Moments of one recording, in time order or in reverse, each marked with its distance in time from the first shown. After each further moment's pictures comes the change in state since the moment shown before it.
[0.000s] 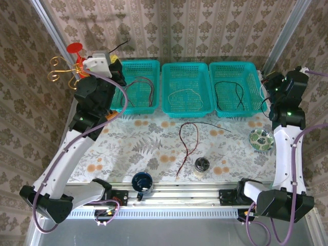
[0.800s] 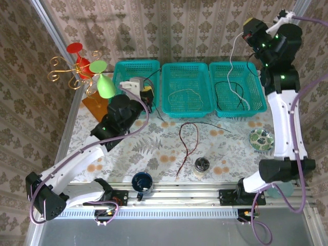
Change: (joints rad) left arm -0.263 0.005 -0.264 -0.006 0.050 -0.180; right arm 0.257 0.411 0.689 0.074 -0.135 0.052
